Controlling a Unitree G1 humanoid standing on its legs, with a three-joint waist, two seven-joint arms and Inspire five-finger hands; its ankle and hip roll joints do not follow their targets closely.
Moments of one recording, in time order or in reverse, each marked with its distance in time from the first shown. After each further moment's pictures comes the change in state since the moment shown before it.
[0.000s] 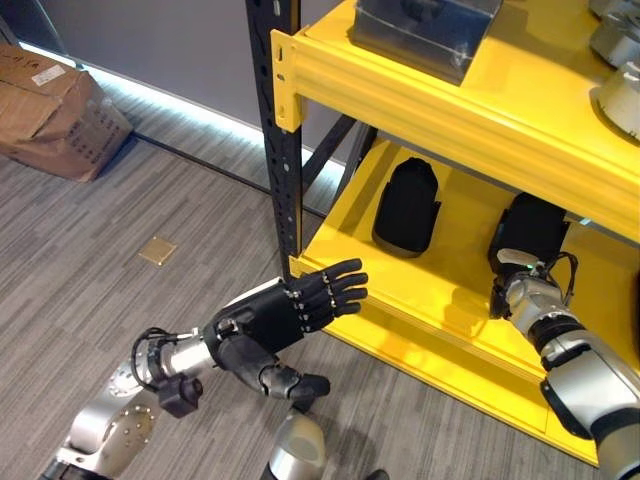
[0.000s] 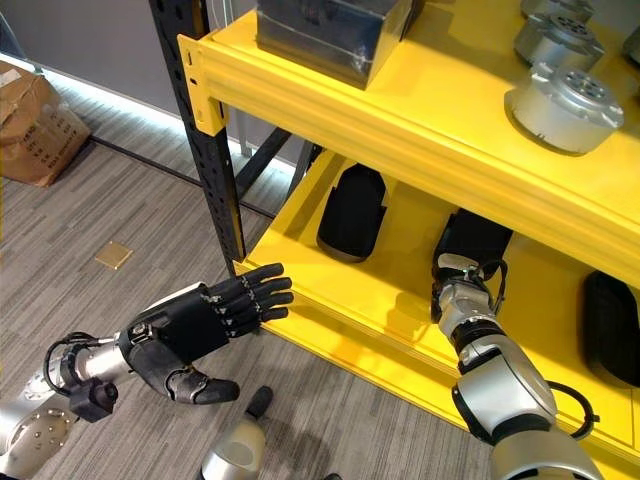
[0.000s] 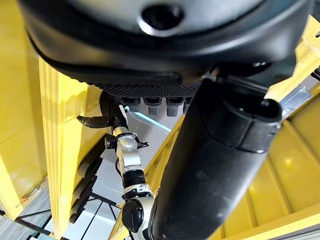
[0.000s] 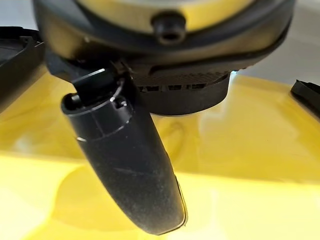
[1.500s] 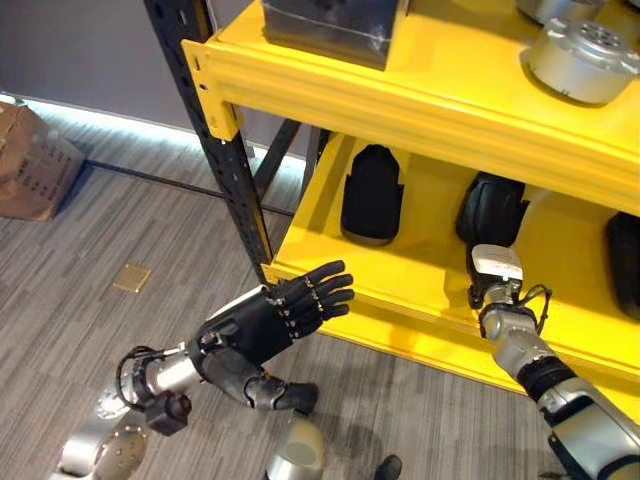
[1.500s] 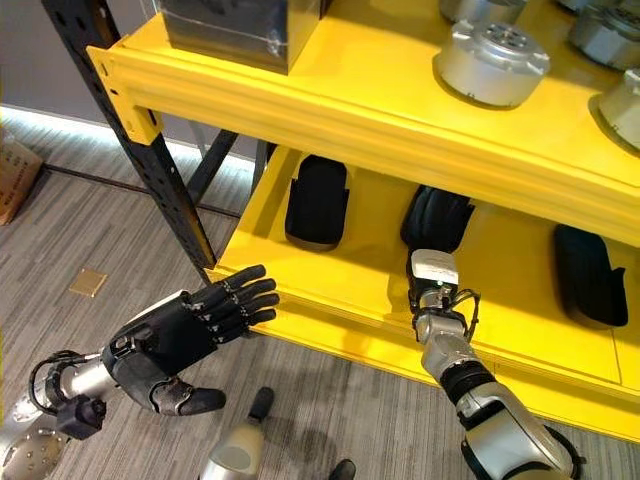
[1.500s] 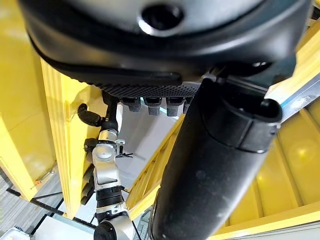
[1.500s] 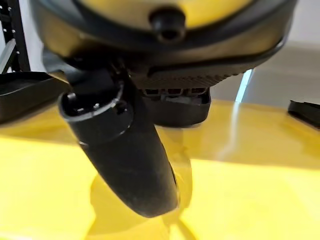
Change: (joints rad) left arm 0.115 -0.039 0.061 0.000 -0.008 -0.069 -0.044; right arm 0.292 0.002 -0.027 -0.450 -0.130 0.074 -0.326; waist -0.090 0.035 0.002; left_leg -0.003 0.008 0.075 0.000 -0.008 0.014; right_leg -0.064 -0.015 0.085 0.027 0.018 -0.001
